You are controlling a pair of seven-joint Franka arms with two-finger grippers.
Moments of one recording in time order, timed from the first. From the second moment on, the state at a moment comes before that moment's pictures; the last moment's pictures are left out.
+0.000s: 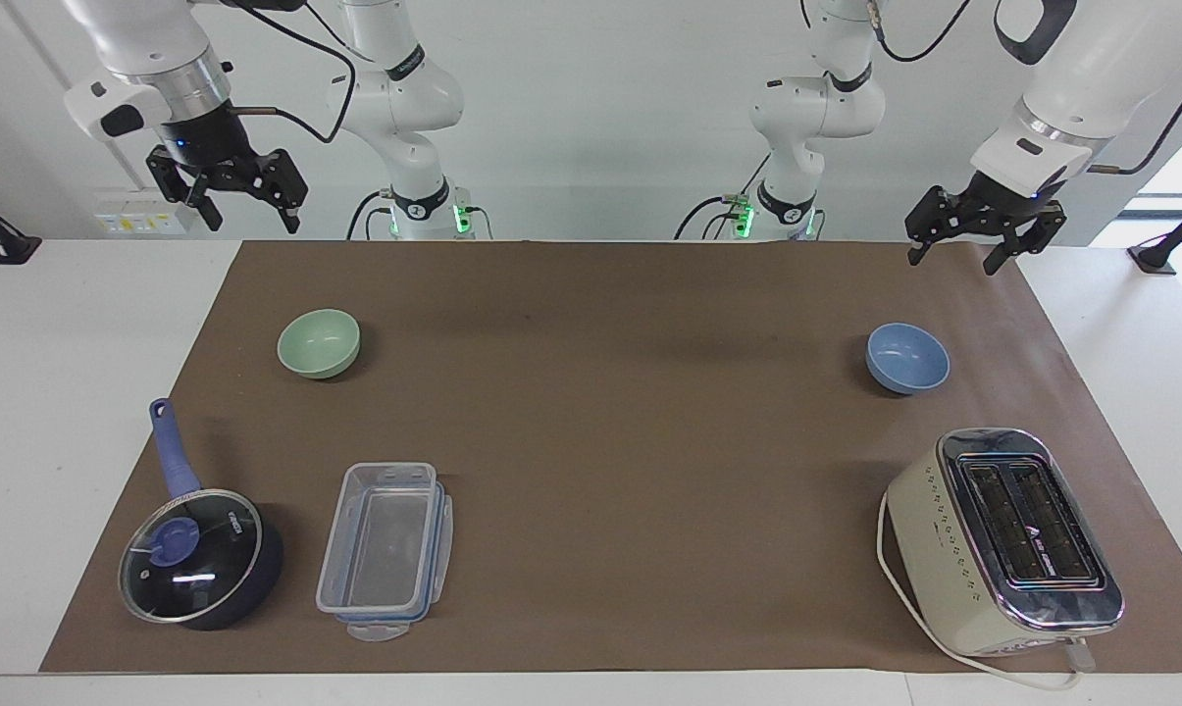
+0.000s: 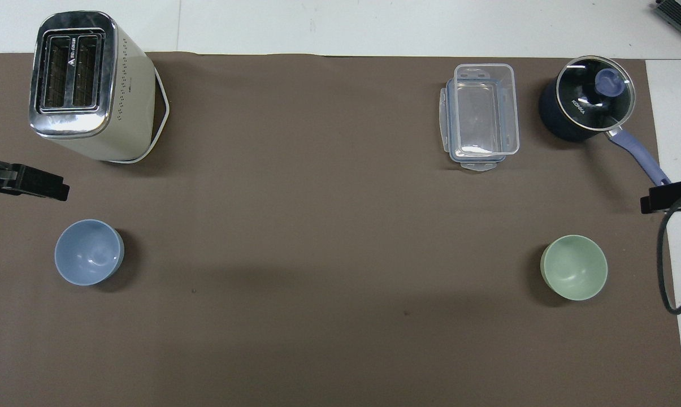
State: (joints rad) left arm -0.09 0.00 0.02 -1.53 -0.04 1.52 0.14; right arm 0.06 -0.08 -0.12 -1.57 -0.03 1.49 -0.01
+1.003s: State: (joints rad) left arm -0.09 0.00 0.02 -1.53 -0.04 1.52 0.14; right arm 0.06 -0.08 -0.12 -1.57 -0.03 1.49 -0.01
